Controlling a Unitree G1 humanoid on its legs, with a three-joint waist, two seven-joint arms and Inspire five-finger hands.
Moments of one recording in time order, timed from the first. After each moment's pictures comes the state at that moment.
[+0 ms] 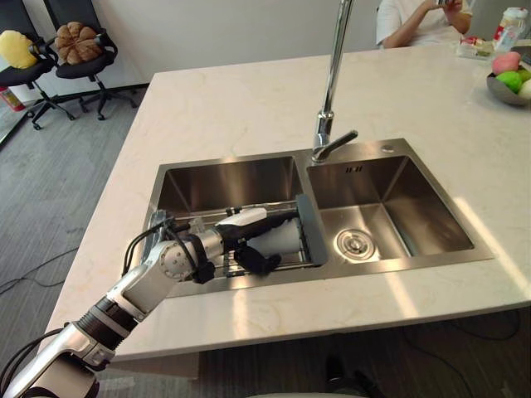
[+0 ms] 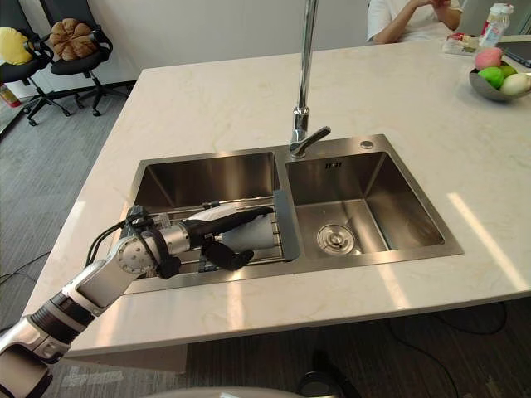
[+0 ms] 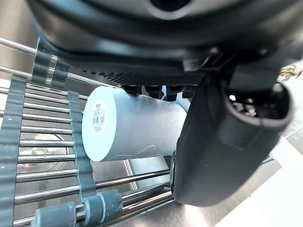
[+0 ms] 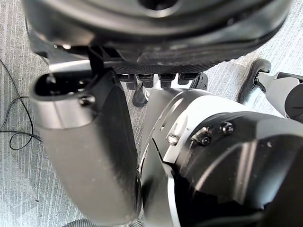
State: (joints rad) left arm -0.40 0.74 -0.54 -0.02 0.08 -0.03 -0.43; right arm 0.24 -0.17 -0.39 1.15 0.72 0.21 0.31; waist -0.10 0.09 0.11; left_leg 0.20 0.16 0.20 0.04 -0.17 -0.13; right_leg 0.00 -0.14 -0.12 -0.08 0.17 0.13
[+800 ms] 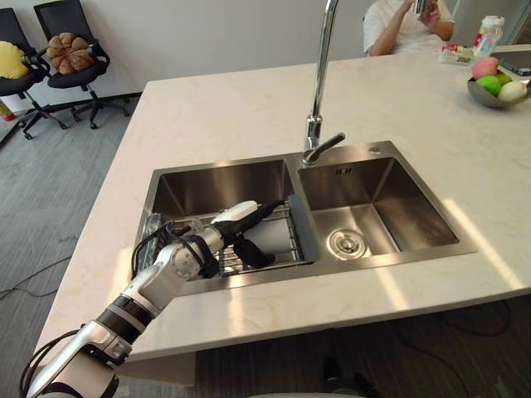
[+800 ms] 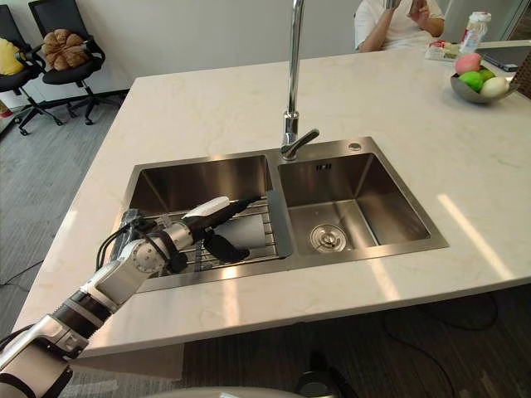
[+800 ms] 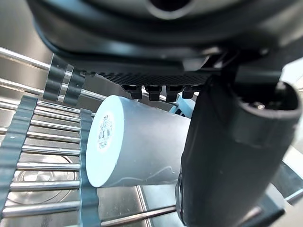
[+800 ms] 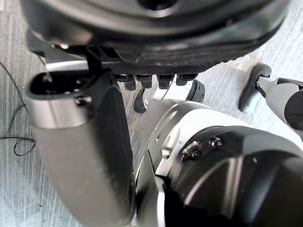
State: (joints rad) left arm -0.42 0.61 -0.53 0.18 0.25 -0.05 -0.24; right arm 0.27 -0.15 -0.34 1.10 0.72 0.22 0.25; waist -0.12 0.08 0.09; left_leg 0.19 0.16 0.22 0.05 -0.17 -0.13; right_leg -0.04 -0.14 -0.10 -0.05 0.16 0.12
